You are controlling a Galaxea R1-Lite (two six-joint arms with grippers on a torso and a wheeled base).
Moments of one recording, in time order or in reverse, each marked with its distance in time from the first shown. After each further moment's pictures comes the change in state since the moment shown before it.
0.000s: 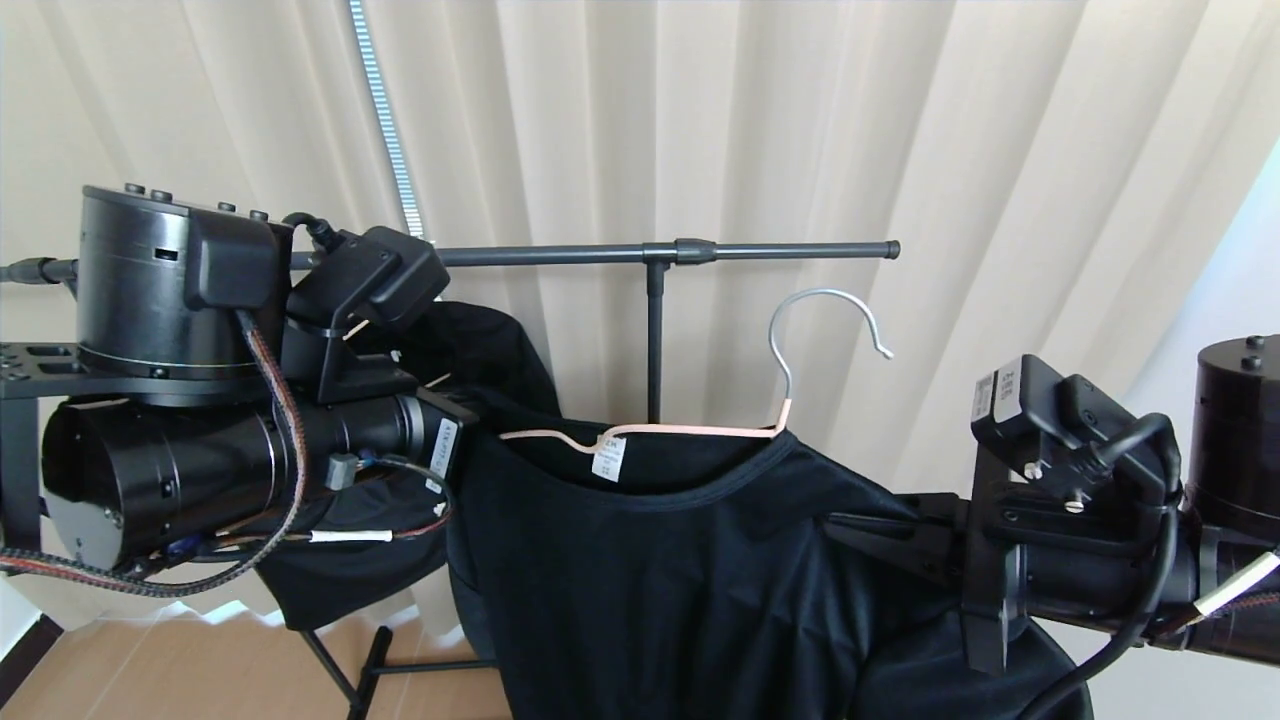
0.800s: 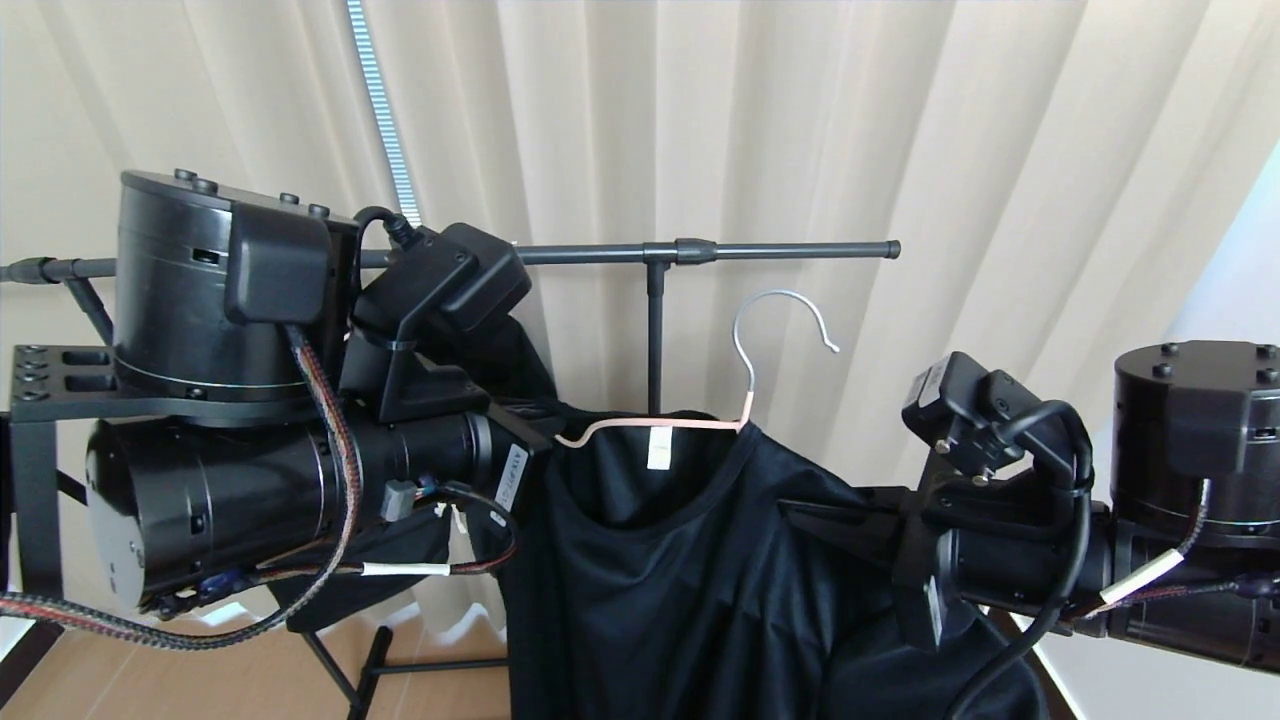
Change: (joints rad) left arm -0.150 0.021 -0.039 0.000 -0.028 -0.005; right arm 0.042 0.093 -0.019 -0.076 -0.095 0.082
